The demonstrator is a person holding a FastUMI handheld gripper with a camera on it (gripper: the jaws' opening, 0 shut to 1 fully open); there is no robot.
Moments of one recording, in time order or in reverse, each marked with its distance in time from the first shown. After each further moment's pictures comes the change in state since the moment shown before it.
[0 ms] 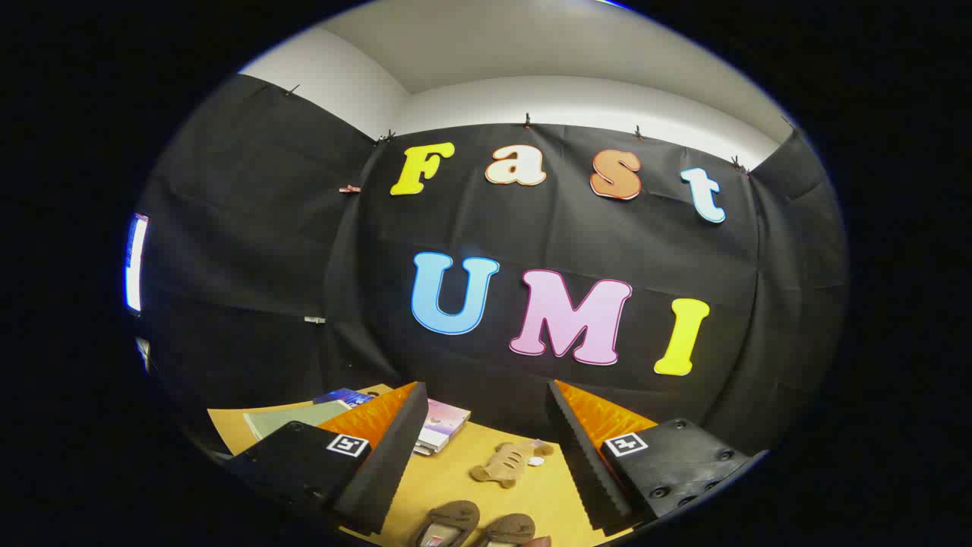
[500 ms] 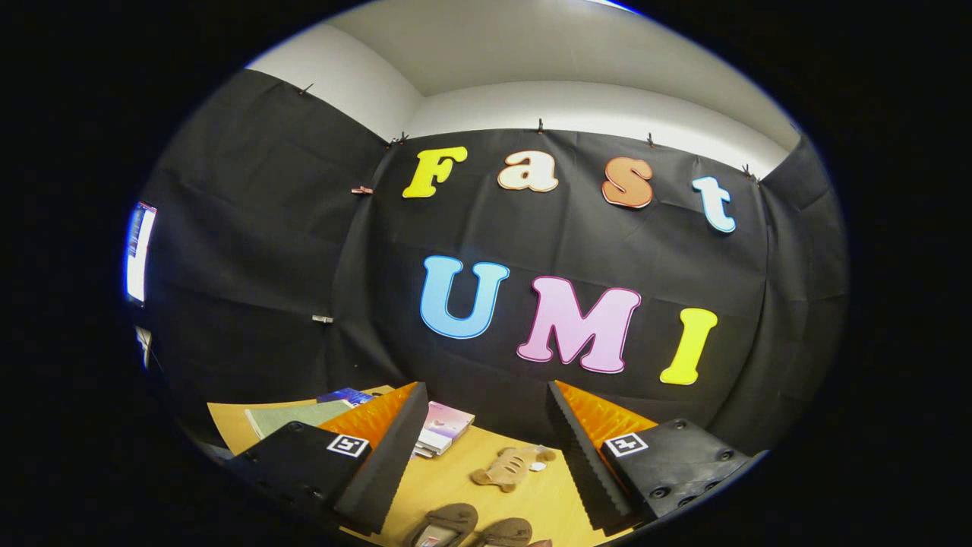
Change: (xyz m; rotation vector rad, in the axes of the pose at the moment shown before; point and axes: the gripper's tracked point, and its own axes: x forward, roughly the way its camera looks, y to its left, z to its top) arm 0.003 0.004 0.000 -0.034 -0.009 0.021
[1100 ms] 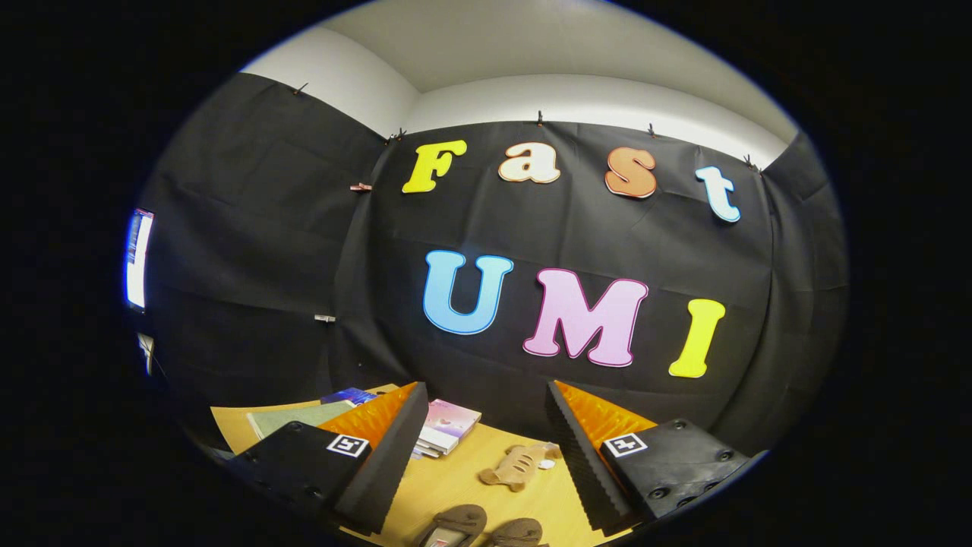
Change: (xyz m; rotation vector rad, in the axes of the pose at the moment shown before) arm 0.016 0.010 -0.007 0.031 0.031 0.012
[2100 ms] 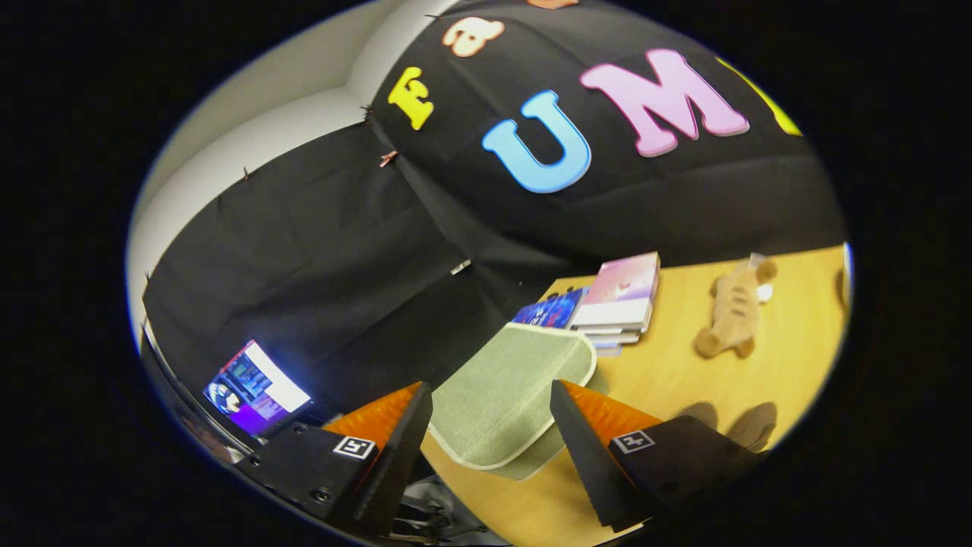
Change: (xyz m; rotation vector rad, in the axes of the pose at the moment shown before) arm 0.008 0.137 -0.138 0.806 0.502 0.574
